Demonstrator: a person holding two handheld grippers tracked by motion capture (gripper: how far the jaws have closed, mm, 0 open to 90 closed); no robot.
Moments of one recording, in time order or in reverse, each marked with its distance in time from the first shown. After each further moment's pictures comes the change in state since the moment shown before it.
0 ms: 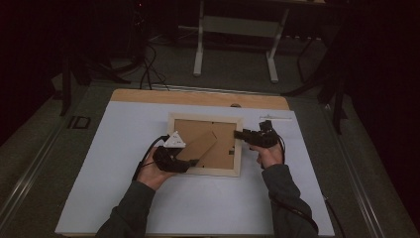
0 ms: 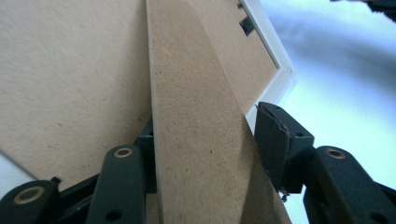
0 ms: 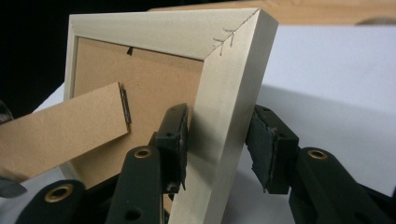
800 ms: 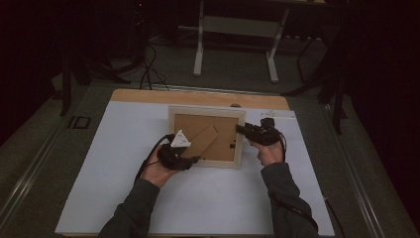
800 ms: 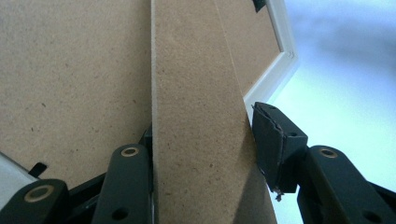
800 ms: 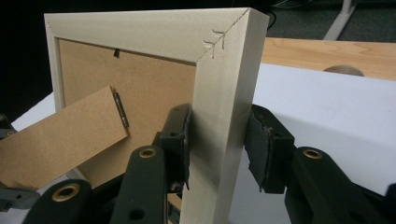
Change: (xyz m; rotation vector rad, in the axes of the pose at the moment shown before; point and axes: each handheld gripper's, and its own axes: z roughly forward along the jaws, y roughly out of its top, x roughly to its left) left arm 0.001 0.007 0.012 0.022 0.090 0.020; right arm 0.014 0.012 -0.010 -0.077 -0.083 -0.081
